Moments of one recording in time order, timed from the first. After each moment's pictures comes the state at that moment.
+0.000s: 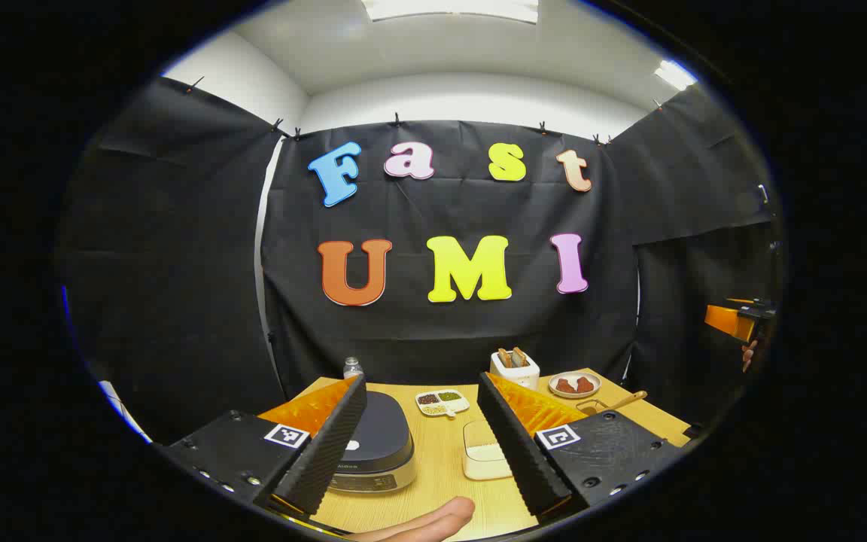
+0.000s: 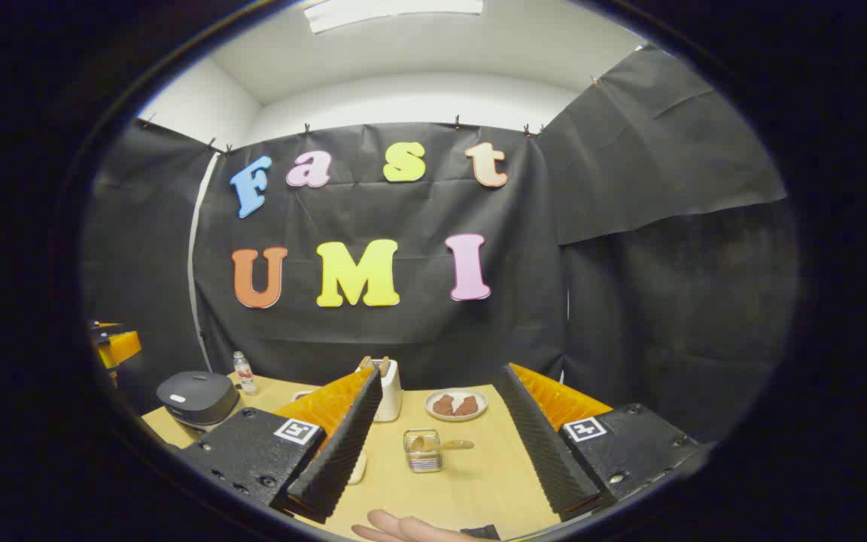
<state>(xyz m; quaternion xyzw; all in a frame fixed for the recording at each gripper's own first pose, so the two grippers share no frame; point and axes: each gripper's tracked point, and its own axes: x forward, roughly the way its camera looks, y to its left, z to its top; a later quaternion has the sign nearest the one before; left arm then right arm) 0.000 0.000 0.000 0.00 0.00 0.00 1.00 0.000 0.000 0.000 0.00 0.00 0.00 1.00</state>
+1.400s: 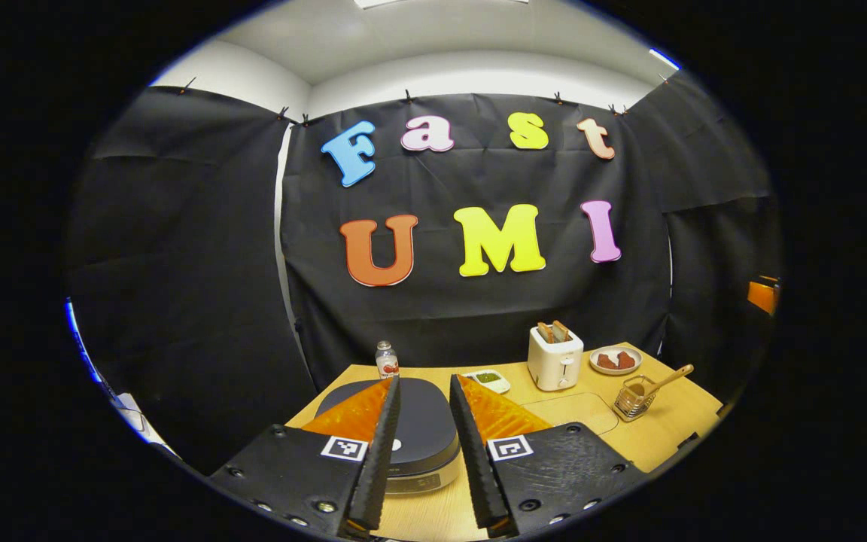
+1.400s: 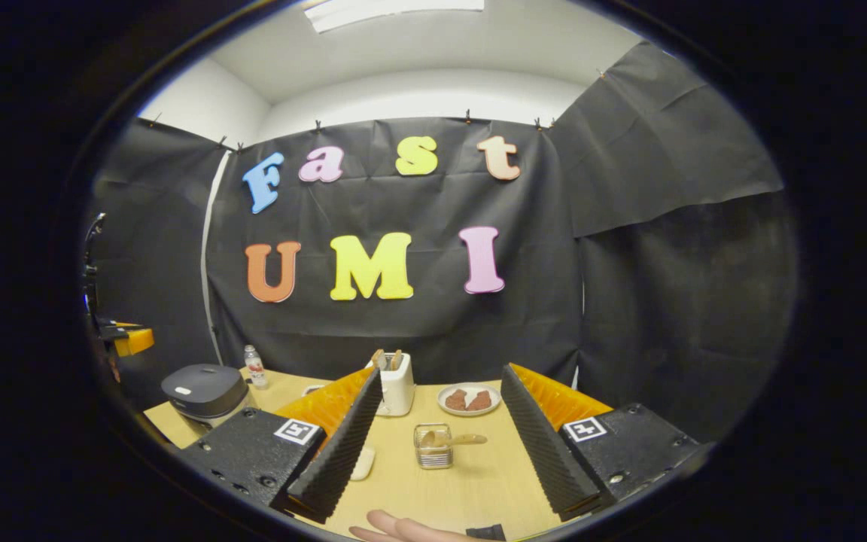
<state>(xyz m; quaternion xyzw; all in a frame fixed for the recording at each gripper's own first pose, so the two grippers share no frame) 0.036 0.044 -0.043 0.04 0.06 0.05 1.00 0.009 0.009 -0.025 0.00 0.01 0.03 1.00</state>
